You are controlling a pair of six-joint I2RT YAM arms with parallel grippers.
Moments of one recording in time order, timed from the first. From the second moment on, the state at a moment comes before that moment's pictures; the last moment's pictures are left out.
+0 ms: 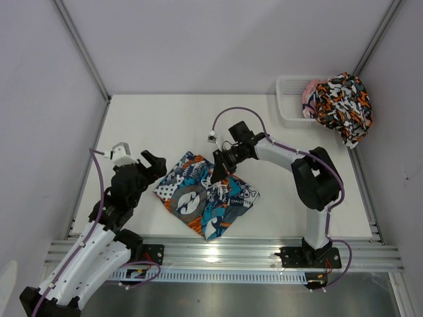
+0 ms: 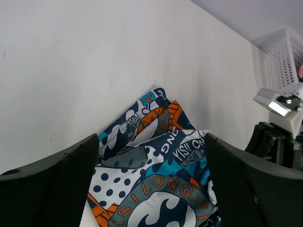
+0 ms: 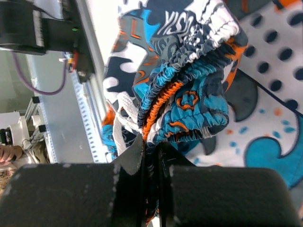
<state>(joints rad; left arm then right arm) -0.43 0.58 0.56 -0.34 -0.38 -0.68 0.61 1.92 1.36 -0.47 -0.92 0.02</state>
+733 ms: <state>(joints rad) -0.43 0.60 0.51 -0.28 -0.33 -0.66 0.54 2.05 1.40 -0.47 -0.80 -0.01</state>
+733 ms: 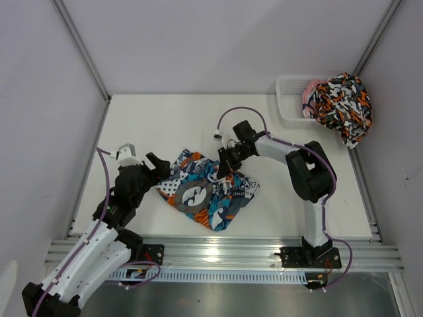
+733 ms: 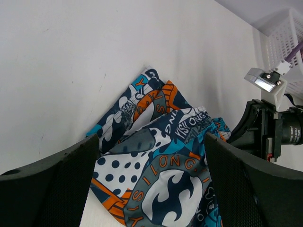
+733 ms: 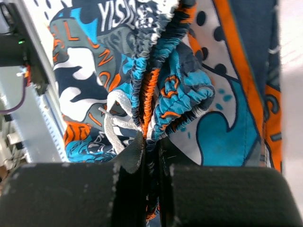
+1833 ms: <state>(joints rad) -0.52 0.65 0.36 -0.27 -0.16 -0.75 0.53 1.85 1.36 -0.38 -0.26 0.17</state>
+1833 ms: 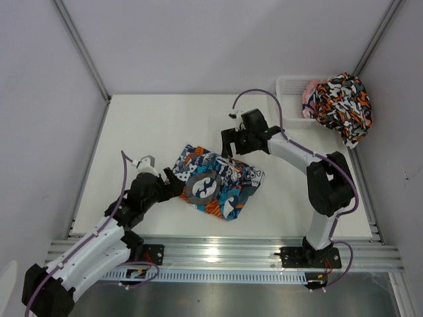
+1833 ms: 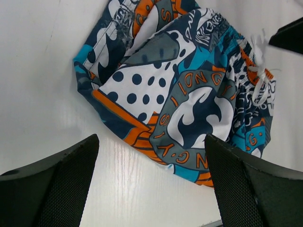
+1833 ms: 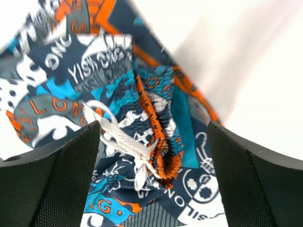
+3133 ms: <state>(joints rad) -0.95 1.73 1.00 -0.32 -0.28 -0.32 0.26 1.21 0.91 -0.33 -0.13 0.53</state>
